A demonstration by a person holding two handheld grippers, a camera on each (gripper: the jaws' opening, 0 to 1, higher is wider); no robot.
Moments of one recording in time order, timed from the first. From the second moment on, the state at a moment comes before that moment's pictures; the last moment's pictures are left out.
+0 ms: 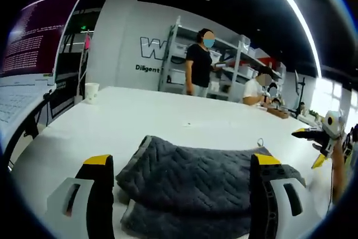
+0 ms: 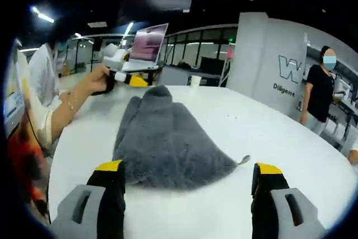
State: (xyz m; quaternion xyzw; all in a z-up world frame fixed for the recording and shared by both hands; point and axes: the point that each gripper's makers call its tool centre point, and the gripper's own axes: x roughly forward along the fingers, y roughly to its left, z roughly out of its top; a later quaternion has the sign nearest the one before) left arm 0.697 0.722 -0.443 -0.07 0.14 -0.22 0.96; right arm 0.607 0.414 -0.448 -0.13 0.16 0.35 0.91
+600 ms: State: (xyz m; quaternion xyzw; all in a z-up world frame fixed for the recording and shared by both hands) left arm 0.691 0.714 -0.449 -0.06 0.16 -0.24 0.96; right arm 0.696 0.400 -0.498 -0.15 0.23 0.29 0.92
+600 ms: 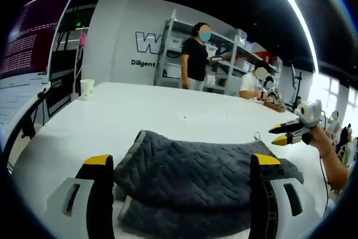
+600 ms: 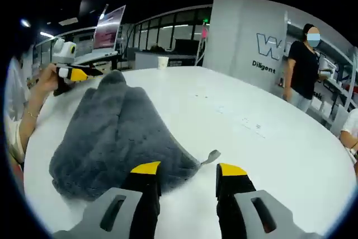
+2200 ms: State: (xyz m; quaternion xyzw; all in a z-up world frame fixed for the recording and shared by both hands) left arm 0.691 0.722 -0.460 -0.06 0.19 -0.23 0.95; right arm 0.784 0.392 -0.513 -0.19 0.23 0.24 0.93
